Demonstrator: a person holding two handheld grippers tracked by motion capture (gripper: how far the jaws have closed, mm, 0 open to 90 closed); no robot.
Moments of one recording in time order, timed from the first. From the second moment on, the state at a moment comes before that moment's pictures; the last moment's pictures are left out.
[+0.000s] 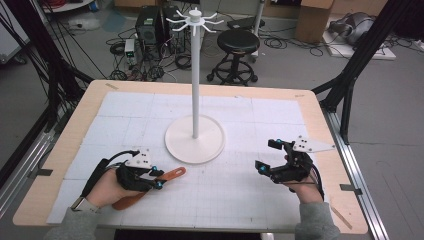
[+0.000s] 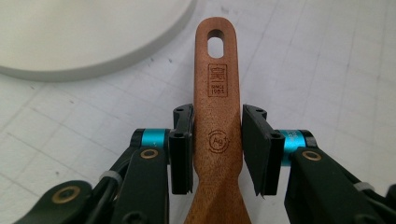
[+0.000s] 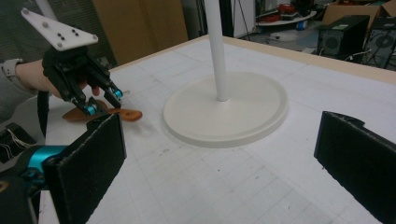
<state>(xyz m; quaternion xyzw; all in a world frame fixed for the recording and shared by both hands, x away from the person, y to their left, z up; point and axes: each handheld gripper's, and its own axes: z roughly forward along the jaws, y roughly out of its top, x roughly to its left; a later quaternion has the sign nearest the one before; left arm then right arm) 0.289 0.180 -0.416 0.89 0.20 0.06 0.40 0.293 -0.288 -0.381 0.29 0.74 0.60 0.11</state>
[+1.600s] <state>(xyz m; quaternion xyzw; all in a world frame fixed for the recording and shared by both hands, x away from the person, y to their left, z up) 0.263 0.229 -0.329 0.81 0.20 0.15 0.53 0.293 -0.287 -0.382 0.29 0.75 0.59 0.10</state>
